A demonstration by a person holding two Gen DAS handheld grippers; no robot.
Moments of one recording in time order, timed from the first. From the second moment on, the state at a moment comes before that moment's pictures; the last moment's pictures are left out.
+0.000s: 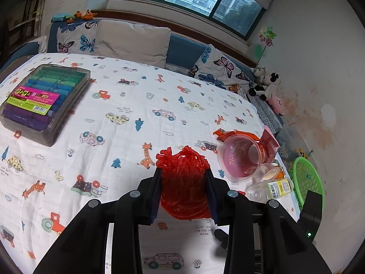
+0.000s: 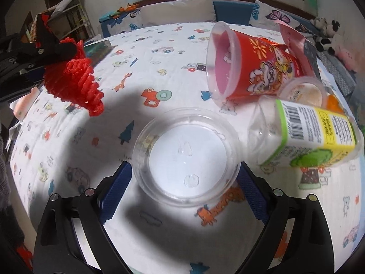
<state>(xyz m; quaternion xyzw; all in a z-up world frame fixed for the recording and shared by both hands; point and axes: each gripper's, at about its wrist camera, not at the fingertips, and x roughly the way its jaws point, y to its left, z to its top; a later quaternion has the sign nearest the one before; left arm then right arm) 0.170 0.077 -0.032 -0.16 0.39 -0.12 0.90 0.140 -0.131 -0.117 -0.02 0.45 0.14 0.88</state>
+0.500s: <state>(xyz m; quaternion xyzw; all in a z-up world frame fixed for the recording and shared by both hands) 0.169 0.081 -0.034 -0.17 0.39 -0.12 0.90 0.147 -0.119 -0.120 -0.03 0.44 0.13 0.89</state>
